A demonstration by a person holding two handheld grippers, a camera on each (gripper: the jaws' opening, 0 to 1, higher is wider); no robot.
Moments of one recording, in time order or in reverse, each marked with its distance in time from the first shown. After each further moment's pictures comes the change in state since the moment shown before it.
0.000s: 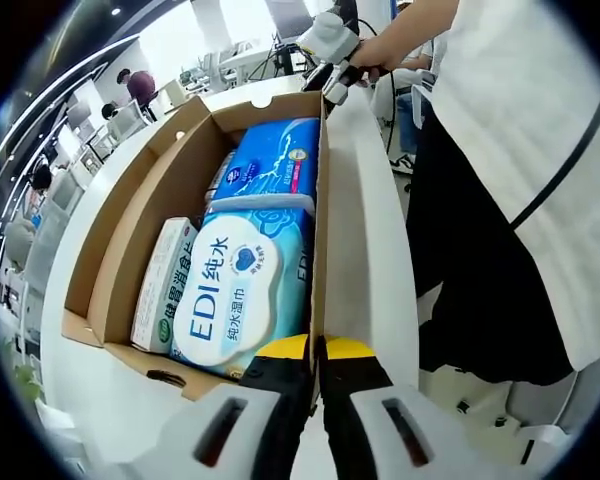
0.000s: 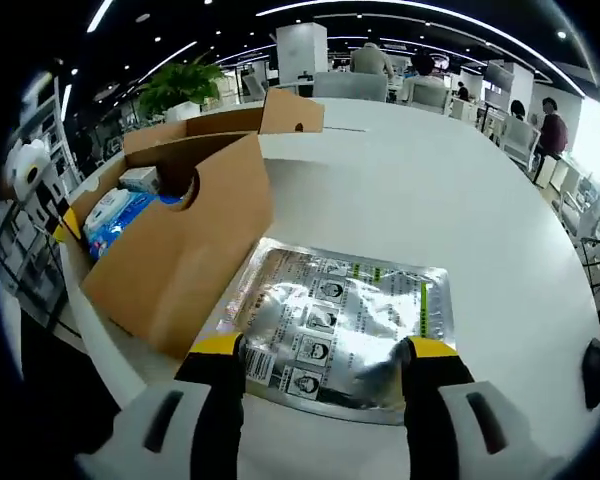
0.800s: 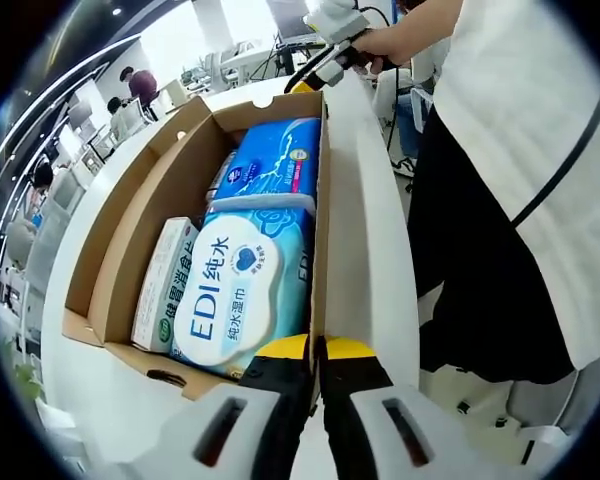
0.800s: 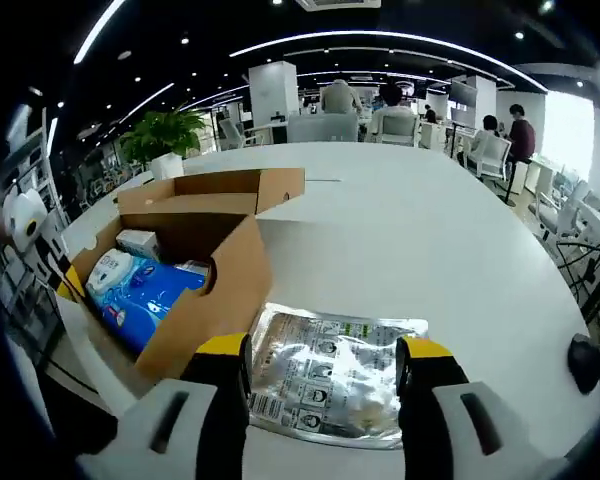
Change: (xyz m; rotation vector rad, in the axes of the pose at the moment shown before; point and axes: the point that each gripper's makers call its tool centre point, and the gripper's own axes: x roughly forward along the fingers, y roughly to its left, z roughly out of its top) left arm -0.001 -0.001 0.002 -0.001 0.001 0.005; right arm -0.034 -0.006 0.058 0.088 -0.188 -0.097
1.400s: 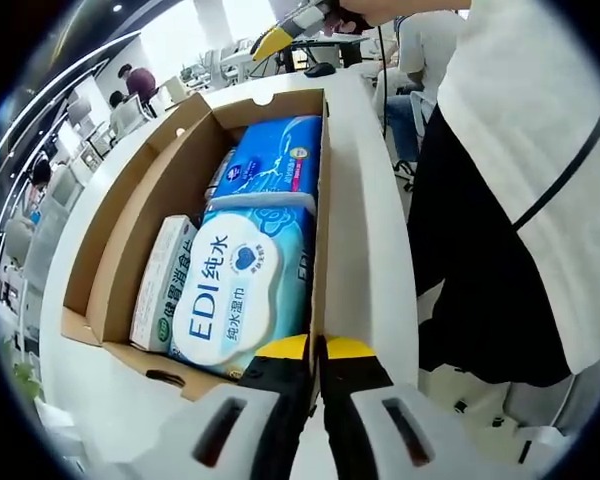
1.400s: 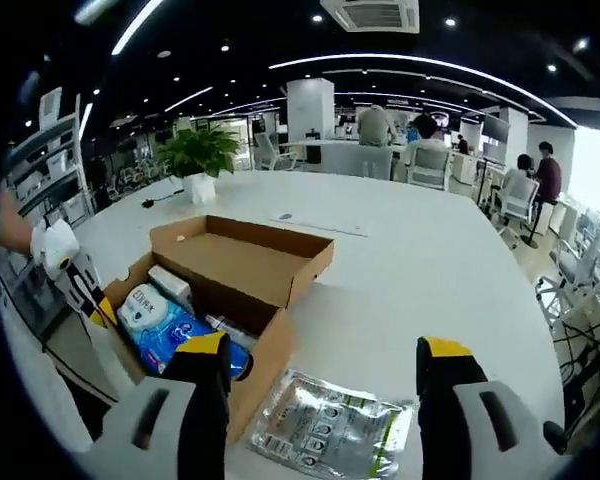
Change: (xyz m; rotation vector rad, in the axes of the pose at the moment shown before) left arm 0.001 0.000 -0.002 -0.005 0.011 -0.010; right arm -0.020 0.032 0.083 -0.188 -0.051 0.178
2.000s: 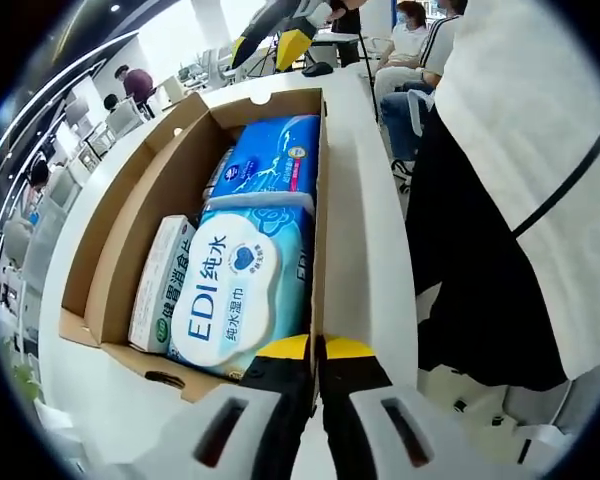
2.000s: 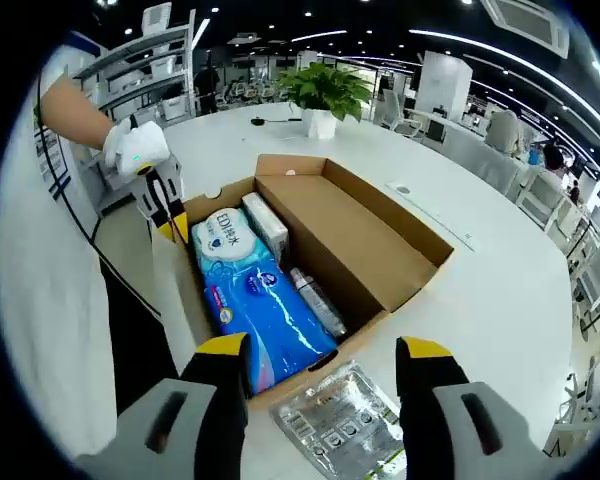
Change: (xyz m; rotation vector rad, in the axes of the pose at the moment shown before) left arm 0.001 0.000 -0.001 0.001 0.001 -0.006; right arm 0.014 0.069 -0.005 -0.407 0.208 0.342
